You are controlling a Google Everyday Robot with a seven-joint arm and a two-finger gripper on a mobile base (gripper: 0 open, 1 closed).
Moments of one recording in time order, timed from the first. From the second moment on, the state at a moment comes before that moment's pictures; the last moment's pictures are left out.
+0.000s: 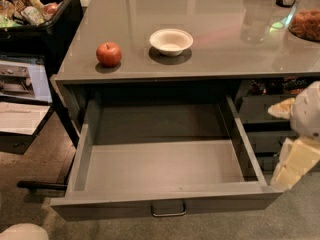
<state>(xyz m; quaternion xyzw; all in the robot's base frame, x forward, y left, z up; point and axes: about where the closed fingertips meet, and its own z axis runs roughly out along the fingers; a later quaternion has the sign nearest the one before) 0.395 -0.242 0.859 -0.57 0.80 0.07 0.15</state>
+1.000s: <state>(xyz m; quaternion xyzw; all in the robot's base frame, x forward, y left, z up) 0.303 -0.232 0.740 -0.51 0.82 0.23 0.13</state>
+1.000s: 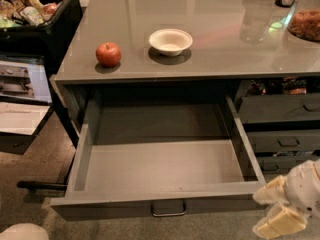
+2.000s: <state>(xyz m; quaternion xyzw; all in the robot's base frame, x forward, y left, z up) 0.323 -0.220 0.633 -0.48 0.85 0.21 0.08</state>
